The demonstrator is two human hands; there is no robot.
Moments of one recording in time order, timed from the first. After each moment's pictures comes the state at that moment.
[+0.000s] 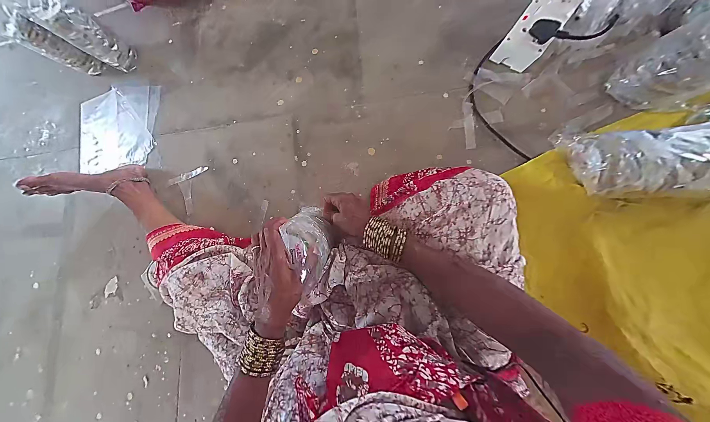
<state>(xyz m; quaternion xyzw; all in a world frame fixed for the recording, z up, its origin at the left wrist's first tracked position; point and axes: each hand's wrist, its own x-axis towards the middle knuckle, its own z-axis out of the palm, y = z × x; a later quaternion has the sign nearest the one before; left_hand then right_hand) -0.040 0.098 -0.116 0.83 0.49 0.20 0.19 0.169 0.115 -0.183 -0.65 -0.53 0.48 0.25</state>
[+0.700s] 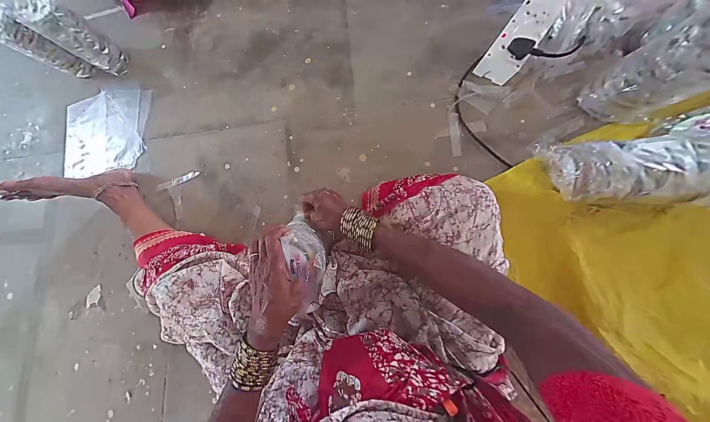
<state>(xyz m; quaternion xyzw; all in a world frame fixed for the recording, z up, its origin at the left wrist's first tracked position) -0.040 0.095 -0.129 0.84 0.44 0.23 0.21 0.165 0.149 -0.170 -0.61 -0.62 0.46 0.19</state>
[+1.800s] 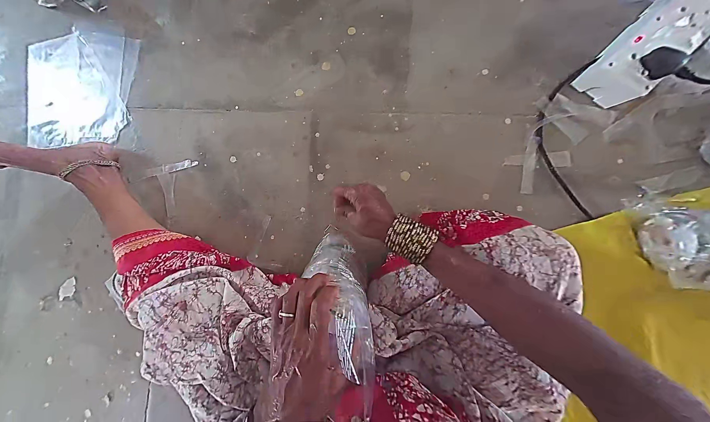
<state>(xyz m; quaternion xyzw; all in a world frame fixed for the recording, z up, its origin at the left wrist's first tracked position) -0.032 0.087 -0.113 0.86 0.45 0.14 0.21 0.186 0.186 -0.189 -0.61 -0.64 0.46 0.11</state>
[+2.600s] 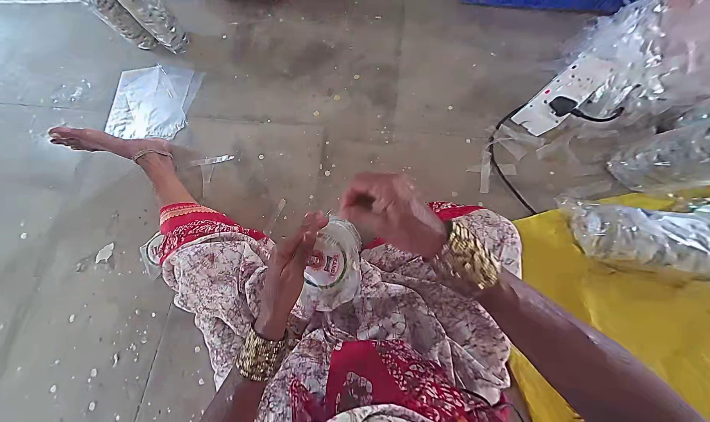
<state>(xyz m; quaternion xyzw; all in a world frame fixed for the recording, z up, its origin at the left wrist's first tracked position) -0.045 0.101 -0.086 0.62 0.43 0.35 0.55 0.184 0.109 -0.050 -0.52 -0.72 0.31 0.35</state>
